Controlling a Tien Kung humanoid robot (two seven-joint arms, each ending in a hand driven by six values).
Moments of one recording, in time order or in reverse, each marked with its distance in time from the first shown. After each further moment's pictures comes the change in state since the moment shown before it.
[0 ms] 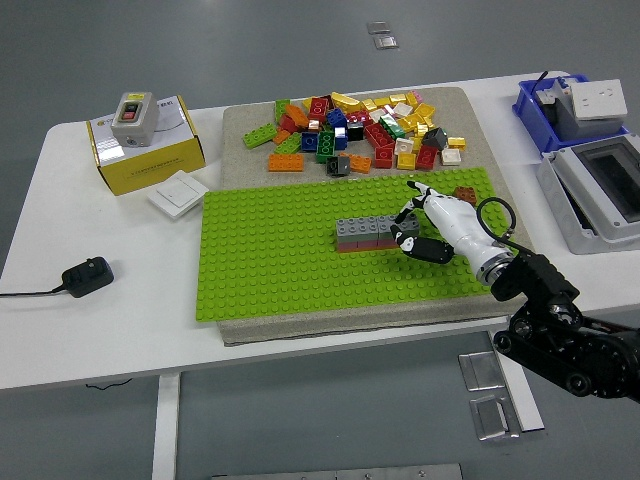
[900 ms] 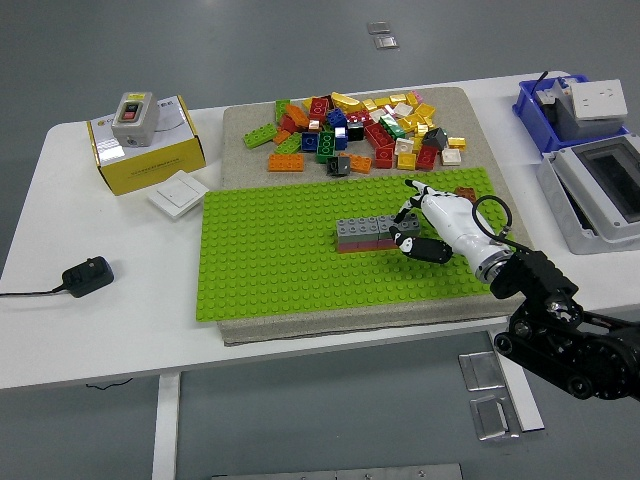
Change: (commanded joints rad) left arm -0.001 -0.001 -0.003 0.000 0.006 -0.001 -0.001; right arm 0.007 0.002 0.010 -0.002 -0.110 0.040 -0.056
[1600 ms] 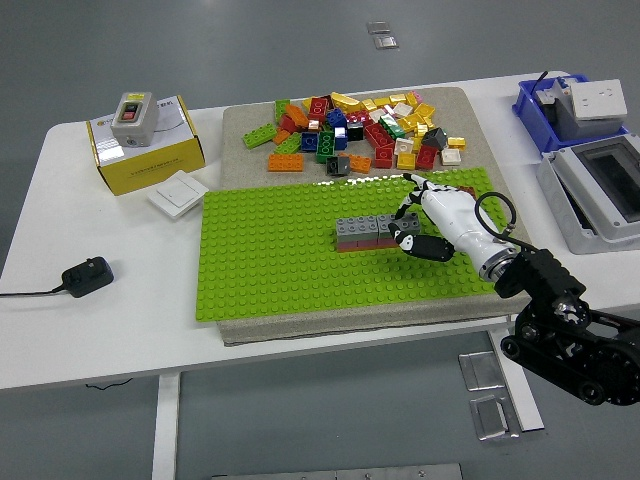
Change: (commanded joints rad) left arm 0.004 -0.001 0.002 0.000 -0.005 0.001 0.000; right arm -0.013 -0.033 0.009 0.072 -0.059 -0.017 -0.015
